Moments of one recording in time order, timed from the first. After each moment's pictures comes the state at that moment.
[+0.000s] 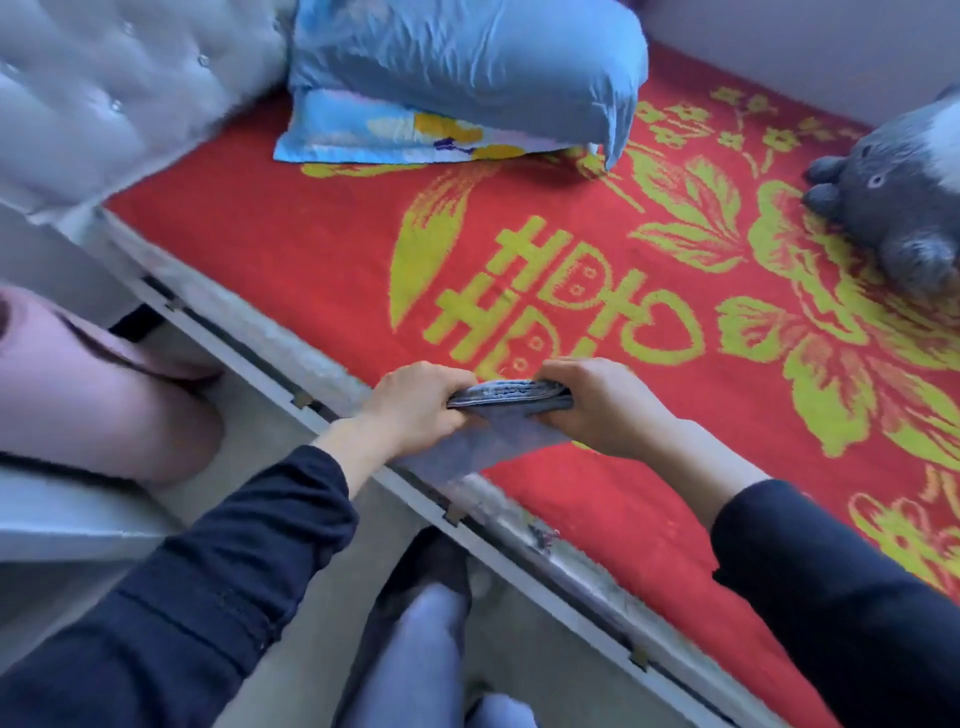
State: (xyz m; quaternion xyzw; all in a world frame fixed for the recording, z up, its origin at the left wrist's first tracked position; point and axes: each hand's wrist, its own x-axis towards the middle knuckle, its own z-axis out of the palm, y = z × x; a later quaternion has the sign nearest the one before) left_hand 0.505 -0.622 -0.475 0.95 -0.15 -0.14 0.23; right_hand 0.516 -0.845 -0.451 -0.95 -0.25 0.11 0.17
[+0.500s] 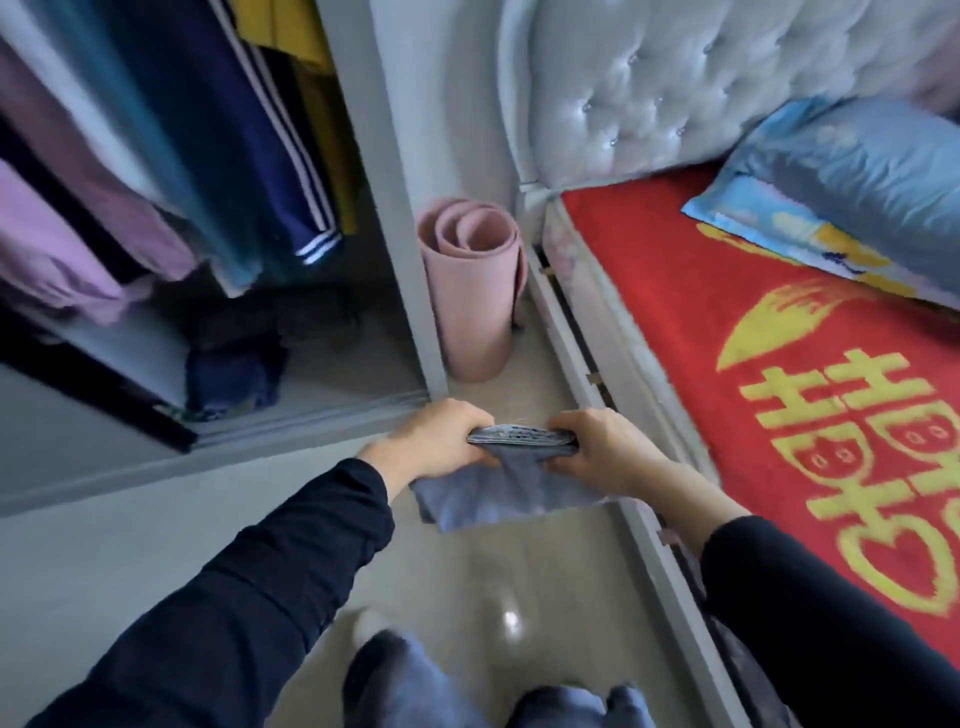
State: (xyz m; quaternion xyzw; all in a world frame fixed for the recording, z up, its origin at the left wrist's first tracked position) left_hand 0.141 -0.367 -0.390 0.94 0.18 -0.13 0.27; right_hand 0.279 -0.536 -0.380 -0.83 -0.51 0.22 0.12
